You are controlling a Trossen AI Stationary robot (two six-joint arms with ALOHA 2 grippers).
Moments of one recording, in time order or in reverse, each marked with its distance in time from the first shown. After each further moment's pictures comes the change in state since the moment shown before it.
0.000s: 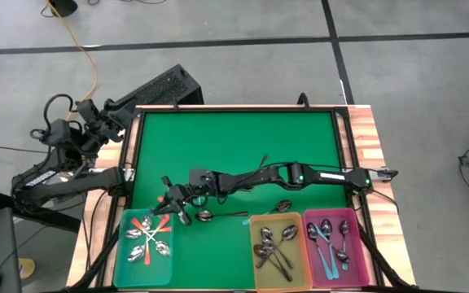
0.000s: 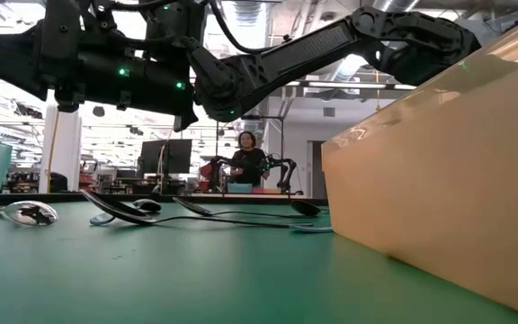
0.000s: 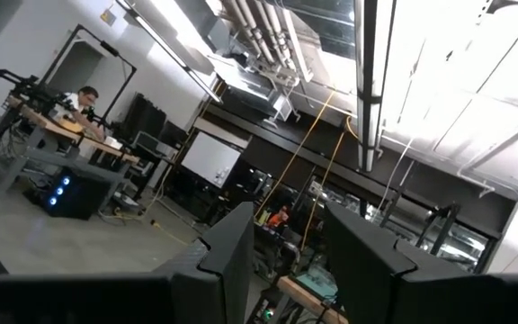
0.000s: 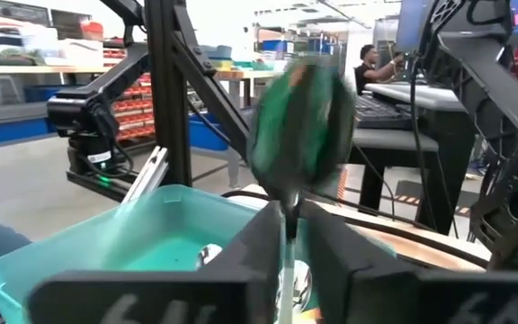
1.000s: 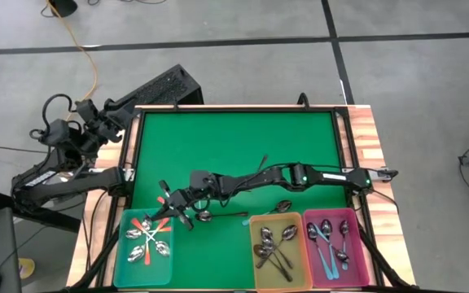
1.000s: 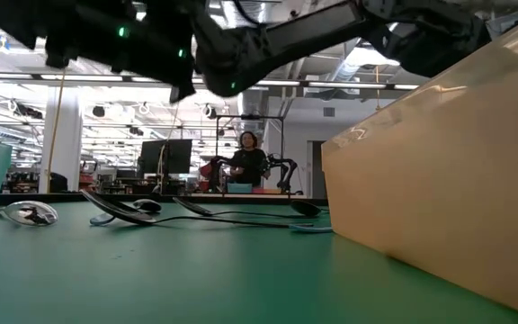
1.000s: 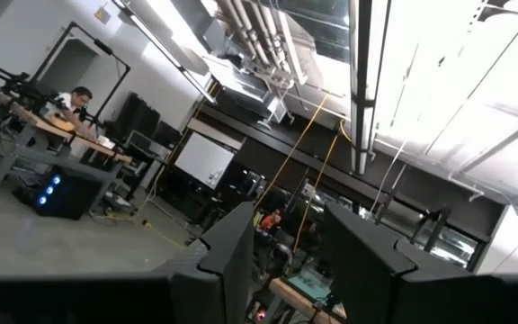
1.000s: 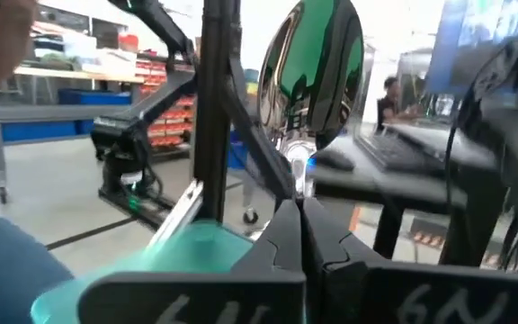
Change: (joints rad) left arm 0.000 -0.002 0.000 0.011 0.013 -0.018; right arm 0.026 -0.049 0.001 0.012 -0.042 -0.056
